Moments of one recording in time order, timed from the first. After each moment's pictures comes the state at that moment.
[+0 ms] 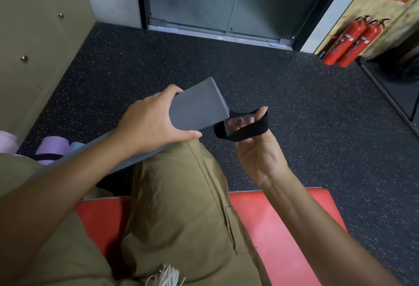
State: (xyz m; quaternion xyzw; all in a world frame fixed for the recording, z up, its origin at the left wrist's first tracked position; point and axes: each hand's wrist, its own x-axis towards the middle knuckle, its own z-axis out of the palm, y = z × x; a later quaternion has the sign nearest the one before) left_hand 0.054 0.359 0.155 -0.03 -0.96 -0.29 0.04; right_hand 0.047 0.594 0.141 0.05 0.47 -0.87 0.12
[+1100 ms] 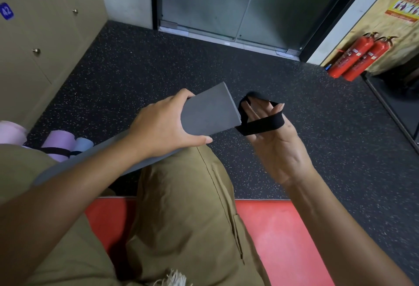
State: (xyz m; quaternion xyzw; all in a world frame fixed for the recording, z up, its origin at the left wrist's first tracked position) left_hand 0.059 0.351 0.154 -0.02 -0.95 -0.31 0.05; right_hand 0.034 0.593 0.170 -0.07 0.52 -0.84 0.16
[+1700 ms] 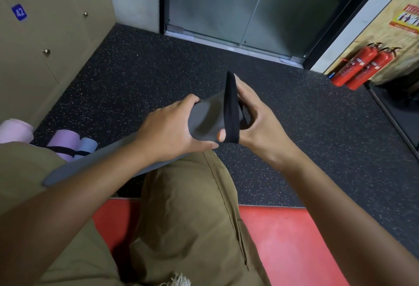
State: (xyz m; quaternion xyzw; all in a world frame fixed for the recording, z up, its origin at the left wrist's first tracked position) left_hand 0.060 0.349 0.153 -0.02 -0.95 -0.31 0.07; right_hand 0.016 0.556 0.196 -0.30 0.82 -0.48 0.10
